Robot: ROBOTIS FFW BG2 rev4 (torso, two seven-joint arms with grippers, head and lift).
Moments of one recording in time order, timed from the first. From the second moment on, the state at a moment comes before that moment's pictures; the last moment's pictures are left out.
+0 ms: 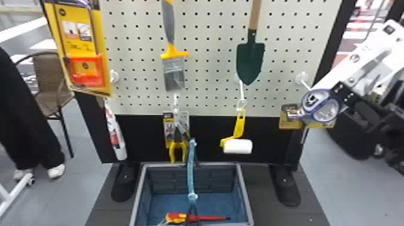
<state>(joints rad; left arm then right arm) 0.73 0.15 -0.12 -1.08 -0.13 -1.02 0.54 -0.05 -0.18 -0.40 -1.99 -0.69 0.54 0.86</state>
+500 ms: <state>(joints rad) 0.73 0.14 -0.12 -1.07 -0.13 -1.03 0.54 0.07 -0.10 -0.38 -2.01 -0.70 0.53 0.81</state>
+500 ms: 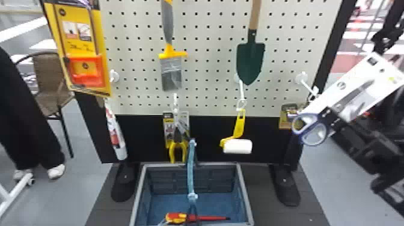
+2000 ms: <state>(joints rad) 0.69 0.15 -0.16 -1.02 -0.11 -1.04 0.54 0.14 -0.05 -0.04 -1.68 -0.81 0.40 0.77</state>
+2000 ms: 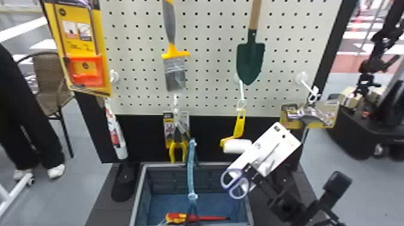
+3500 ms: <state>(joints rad) 0.68 0.15 -0.16 -1.00 -0.10 -1.05 0.54 0.01 -0.06 0.17 -1.43 -0.88 0.33 0.77</state>
